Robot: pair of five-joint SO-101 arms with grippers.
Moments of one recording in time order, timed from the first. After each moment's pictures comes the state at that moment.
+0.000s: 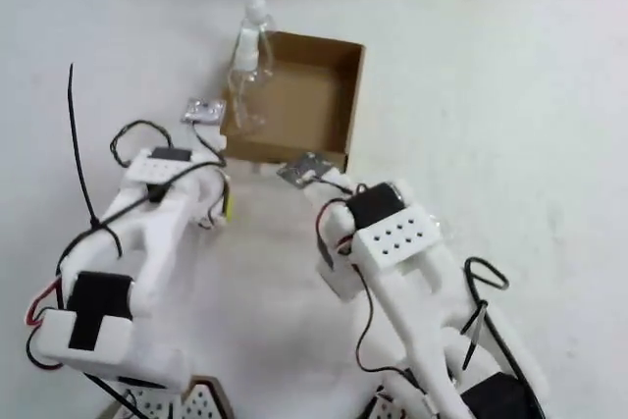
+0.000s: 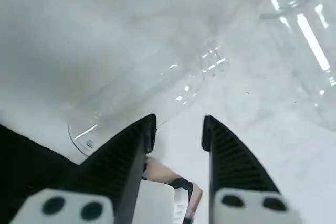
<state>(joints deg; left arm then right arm) -0.2 3.6 36.1 54.2 3.8 -30.6 -25.6 38.4 87.7 12.0</state>
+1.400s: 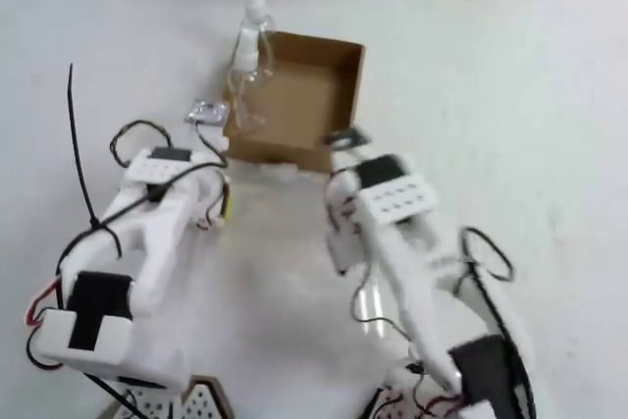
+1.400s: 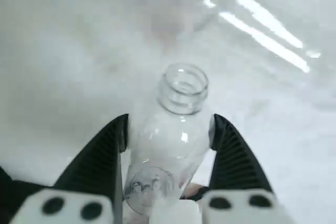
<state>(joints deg) -0.3 3.6 36.1 54.2 0.6 -20.7 -15.7 32.3 84.7 0.0</state>
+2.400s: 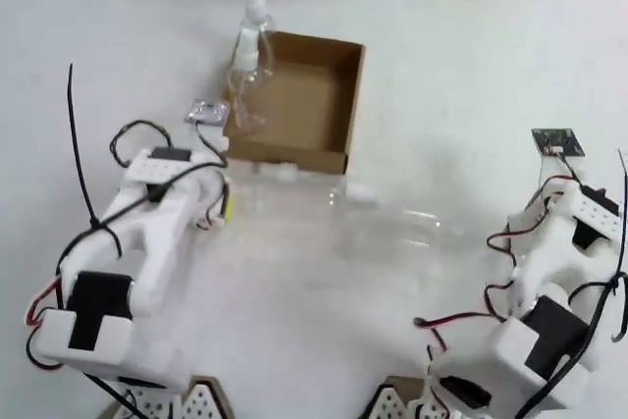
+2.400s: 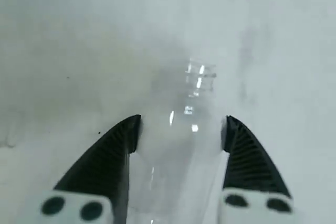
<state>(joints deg) -0.3 3.6 36.1 54.2 0.6 34.8 2.2 32.2 52.7 38.3</state>
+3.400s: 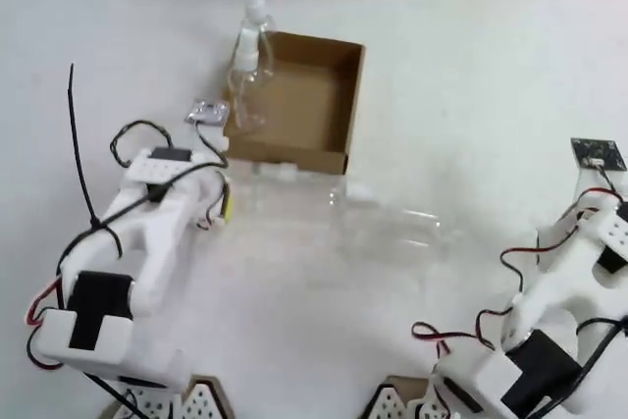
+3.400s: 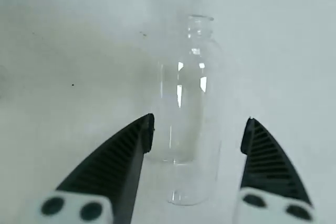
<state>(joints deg) -0.3 3.6 36.1 54.2 0.6 42.8 -9.8 32.4 61.9 40.7</state>
